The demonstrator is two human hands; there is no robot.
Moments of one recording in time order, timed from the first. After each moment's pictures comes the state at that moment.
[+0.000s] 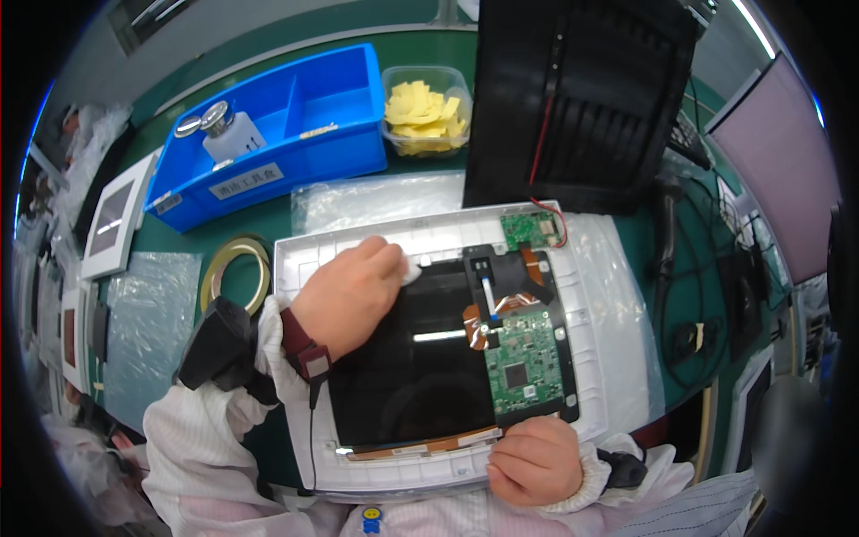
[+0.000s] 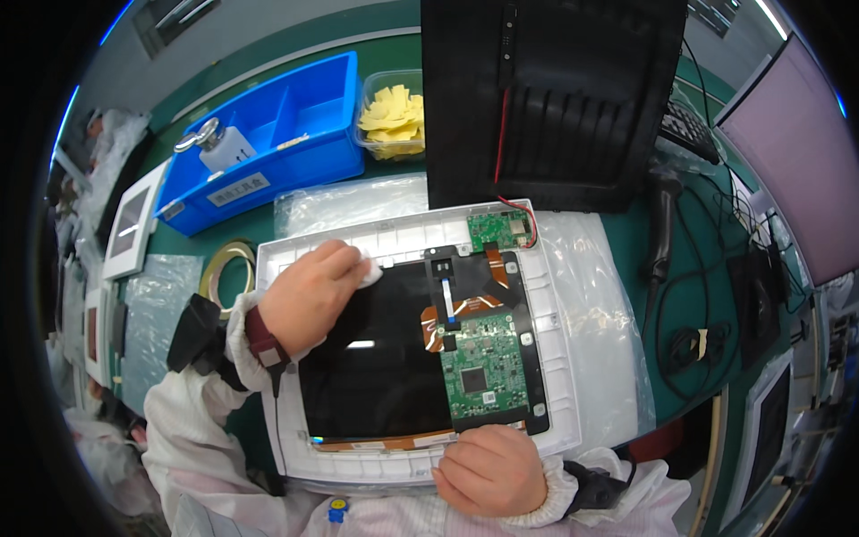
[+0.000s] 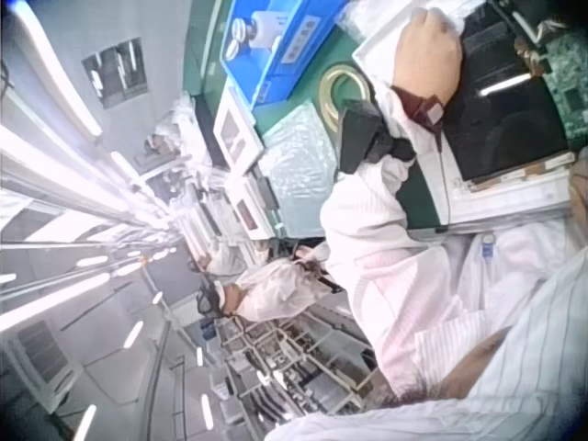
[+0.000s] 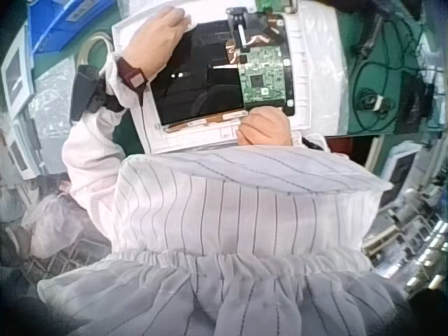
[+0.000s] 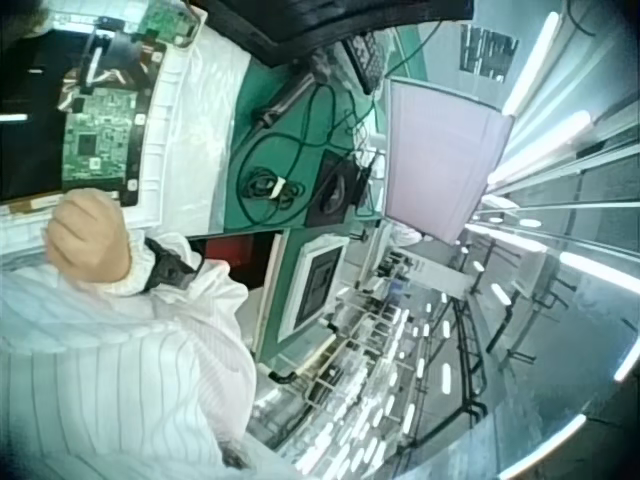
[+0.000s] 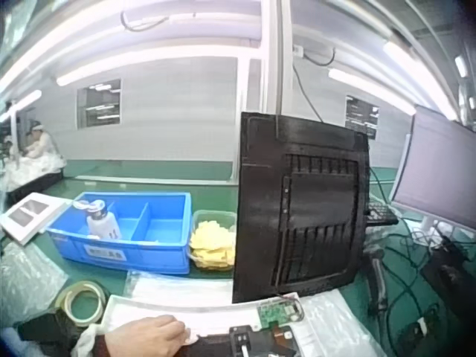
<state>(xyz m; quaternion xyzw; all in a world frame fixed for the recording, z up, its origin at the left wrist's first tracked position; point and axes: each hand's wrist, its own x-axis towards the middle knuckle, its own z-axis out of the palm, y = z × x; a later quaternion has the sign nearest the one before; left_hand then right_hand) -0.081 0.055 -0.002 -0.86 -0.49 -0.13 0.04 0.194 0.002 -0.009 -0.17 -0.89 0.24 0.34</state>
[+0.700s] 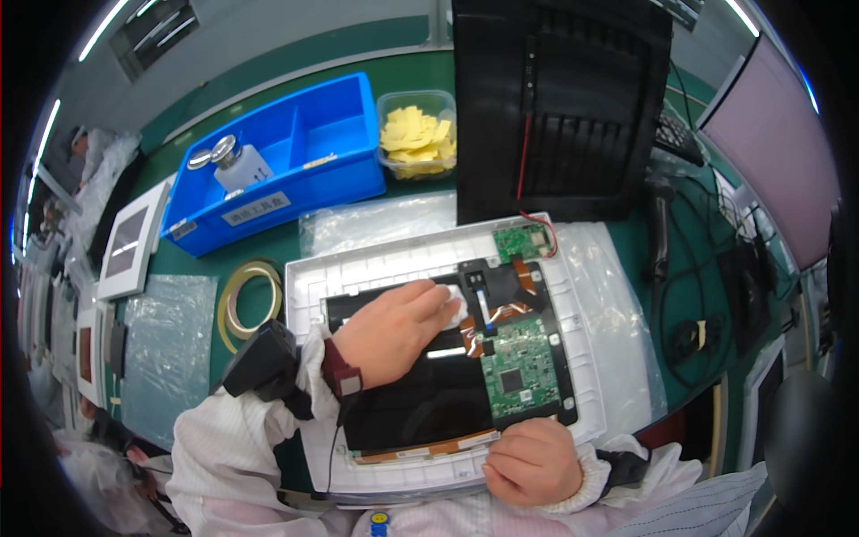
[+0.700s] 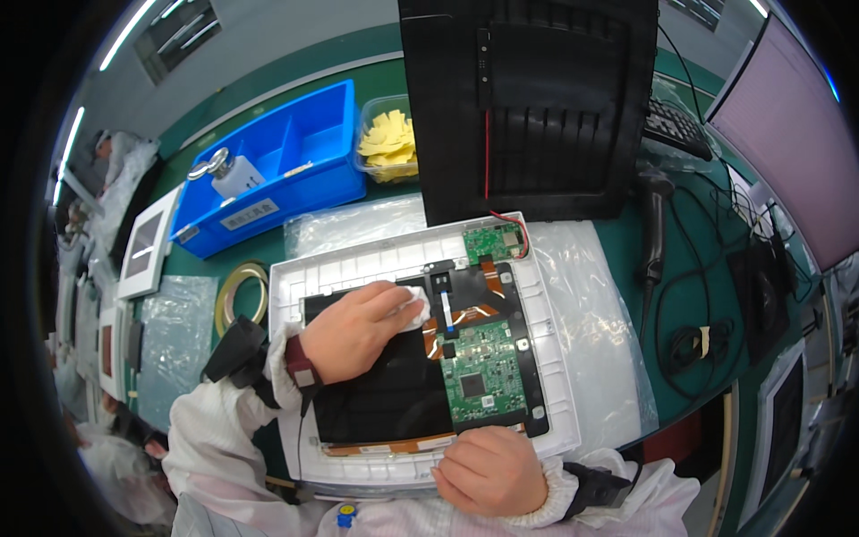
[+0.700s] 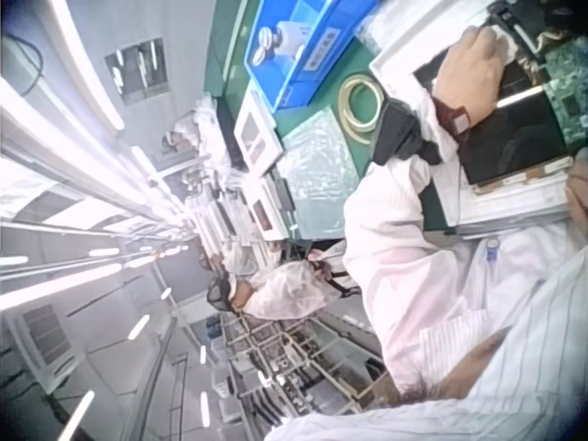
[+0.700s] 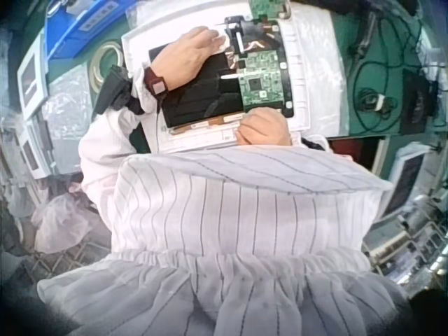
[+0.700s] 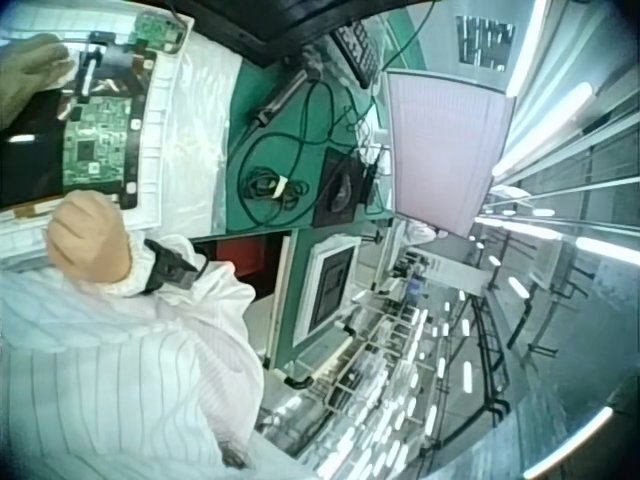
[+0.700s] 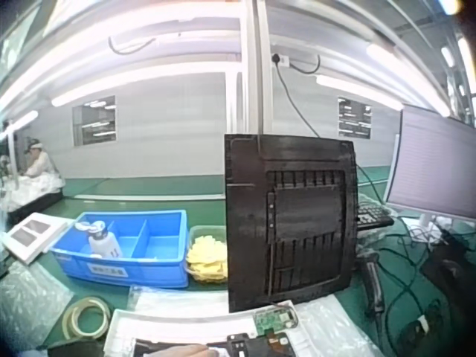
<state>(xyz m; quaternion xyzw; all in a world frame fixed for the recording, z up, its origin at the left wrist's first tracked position) -0.050 0.055 -0.008 -0.89 -0.42 -0.16 -0.05 0.195 0.003 -0.013 -0.16 -0.89 0.24 0.36</state>
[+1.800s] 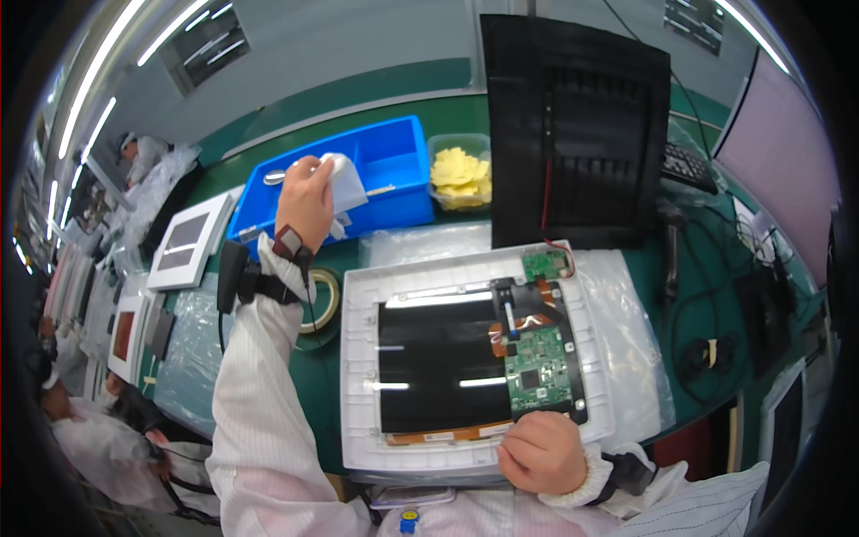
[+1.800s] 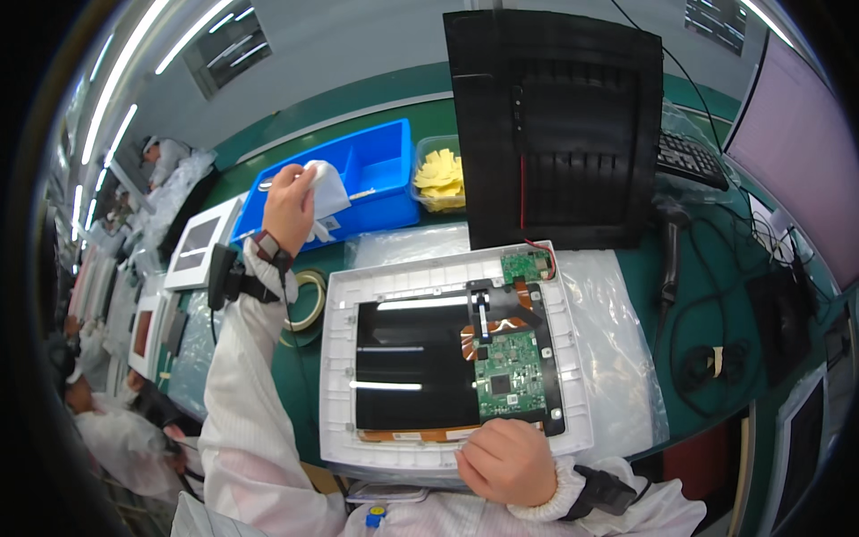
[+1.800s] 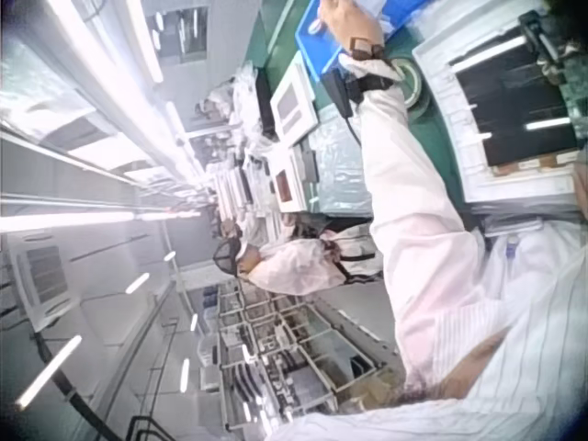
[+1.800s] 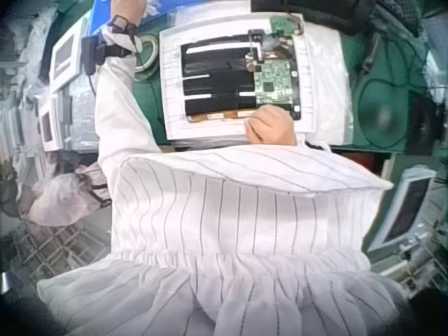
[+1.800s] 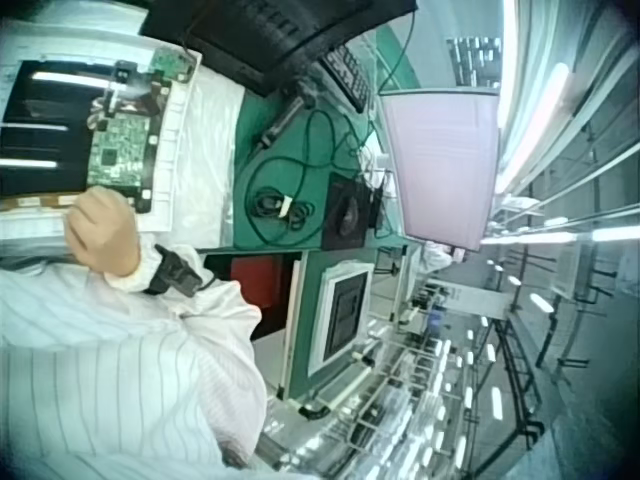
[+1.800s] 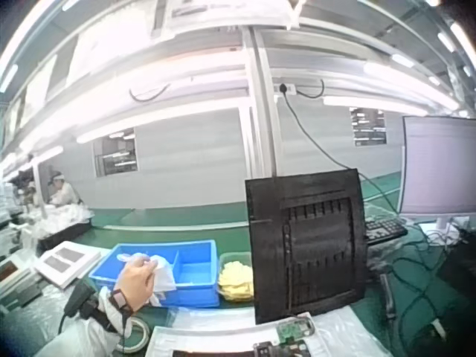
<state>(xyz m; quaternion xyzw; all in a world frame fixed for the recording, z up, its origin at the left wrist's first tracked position) -0.192 0.106 0.049 -0.64 -0.62 -0.29 0.34 0.194 -0.002 -0.016 -0.16 -0.88 0.20 0.39</state>
